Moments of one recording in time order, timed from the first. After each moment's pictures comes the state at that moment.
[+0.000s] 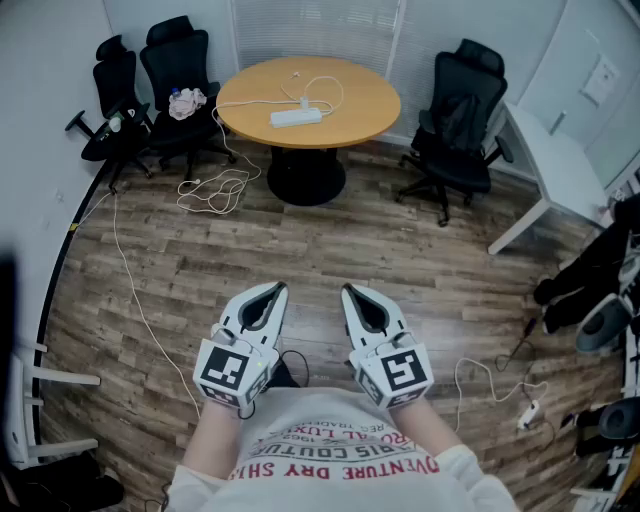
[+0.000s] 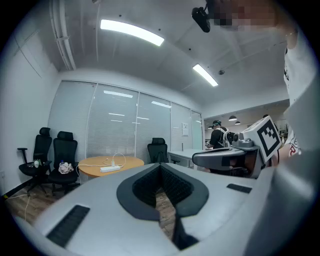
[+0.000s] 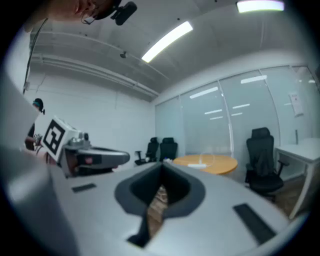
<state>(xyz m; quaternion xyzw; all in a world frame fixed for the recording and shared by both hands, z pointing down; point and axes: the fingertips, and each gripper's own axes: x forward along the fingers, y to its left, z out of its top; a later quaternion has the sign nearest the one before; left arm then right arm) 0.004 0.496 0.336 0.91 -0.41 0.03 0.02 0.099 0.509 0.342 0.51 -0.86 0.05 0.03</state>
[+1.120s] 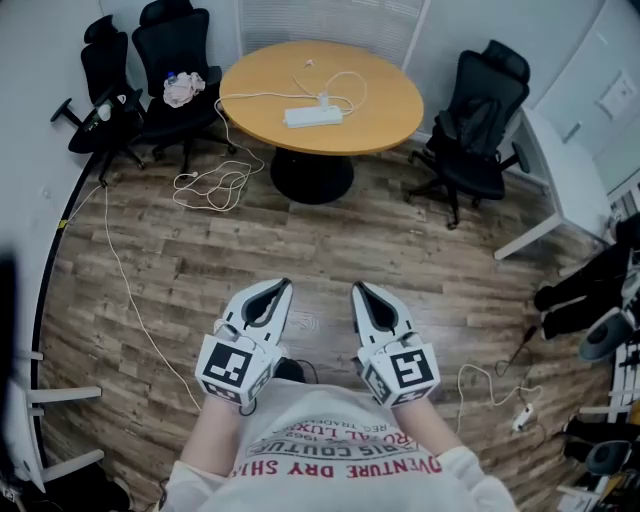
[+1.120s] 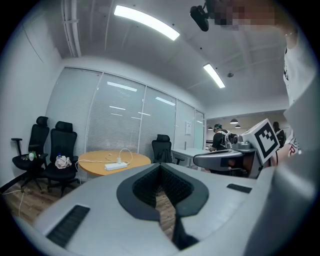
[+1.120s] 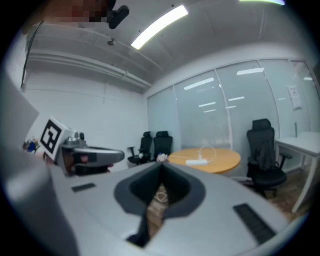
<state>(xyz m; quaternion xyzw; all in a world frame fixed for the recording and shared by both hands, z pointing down) -0.065 0.349 0.358 0.92 -0.39 0.04 0.06 0.043 0.364 0.367 0.54 -0.84 0.09 0.05</state>
